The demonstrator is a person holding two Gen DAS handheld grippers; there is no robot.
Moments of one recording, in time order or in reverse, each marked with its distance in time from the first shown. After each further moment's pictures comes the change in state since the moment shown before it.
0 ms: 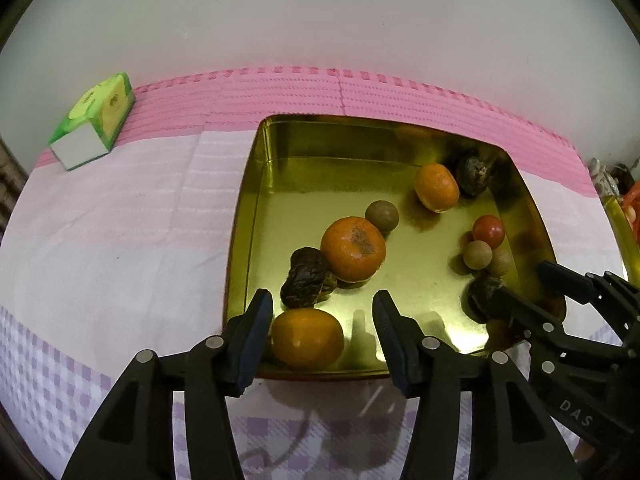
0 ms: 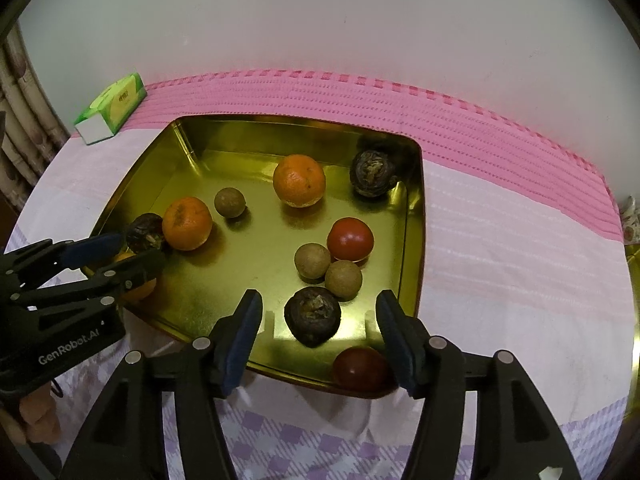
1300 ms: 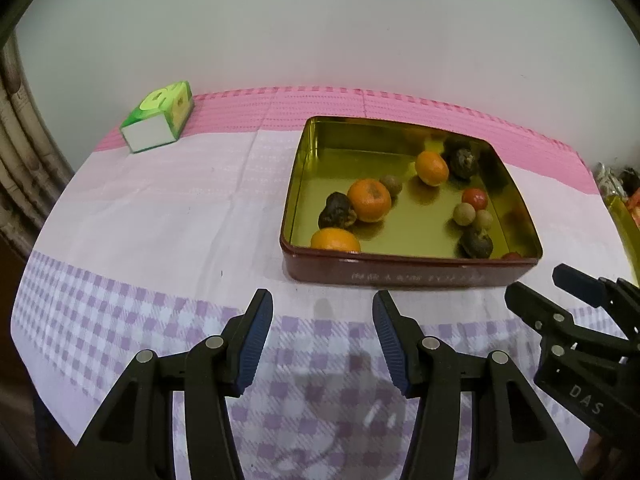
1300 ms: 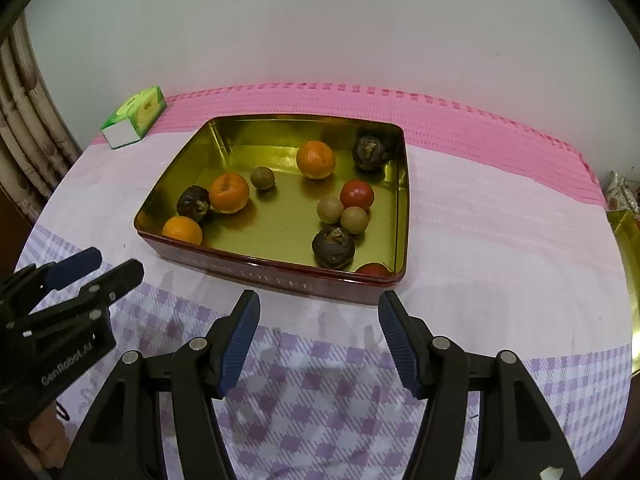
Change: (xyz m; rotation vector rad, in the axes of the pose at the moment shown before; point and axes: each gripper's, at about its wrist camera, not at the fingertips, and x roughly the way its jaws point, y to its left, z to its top) left arm -0.072 -0.004 -0.067 -0.039 -0.095 0.108; right arm -0.059 0.014 -0.054 0.033 -0.062 0.000
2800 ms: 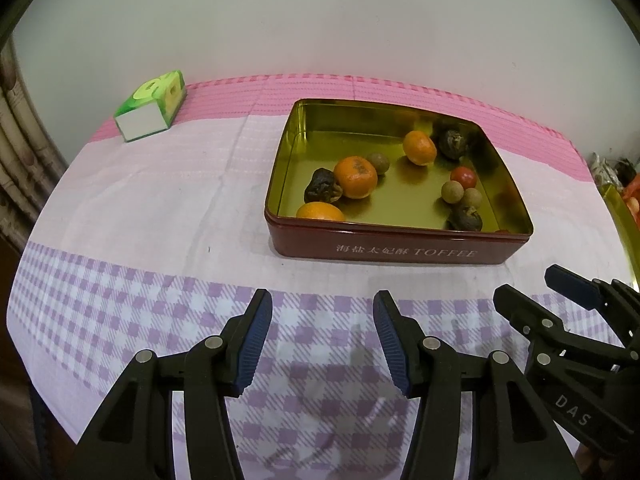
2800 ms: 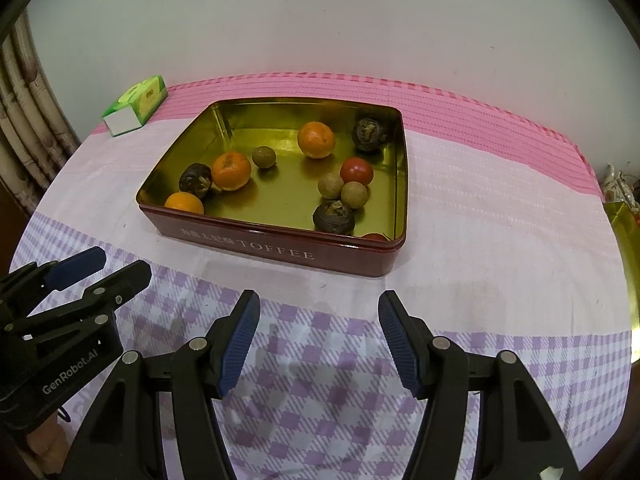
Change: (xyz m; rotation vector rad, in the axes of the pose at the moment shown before) left arm 0.000 -0.012 -0.013 -0.006 0.029 -0.018; right arm -0.003 0.001 -0.018 0.006 0.020 -0.006
